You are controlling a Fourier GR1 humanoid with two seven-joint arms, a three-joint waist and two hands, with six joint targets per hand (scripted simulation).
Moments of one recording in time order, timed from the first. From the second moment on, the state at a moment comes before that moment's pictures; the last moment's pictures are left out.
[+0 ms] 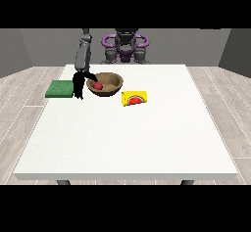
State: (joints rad) left arm -1.04 0.78 0.41 -0.97 0.37 -0.28 -0.10; right arm -0.52 -0.13 -0.30 -0.87 -0.25 0.09 -0.38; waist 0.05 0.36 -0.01
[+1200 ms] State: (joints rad) left arm -1.10 0.80 0.41 -0.96 0.41 -0.31 -0.05; right arm -0.56 -0.10 -0.20 -0.85 -0.05 -0.24 -0.30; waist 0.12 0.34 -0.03
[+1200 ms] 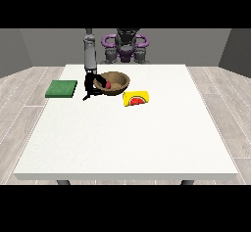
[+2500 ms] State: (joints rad) left arm -0.92 0.95 0.51 -0.75 0.40 -0.38 -0.22; right arm -0.68 -0.43 -0.17 -0.86 0.03 -0.04 0.11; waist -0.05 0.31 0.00
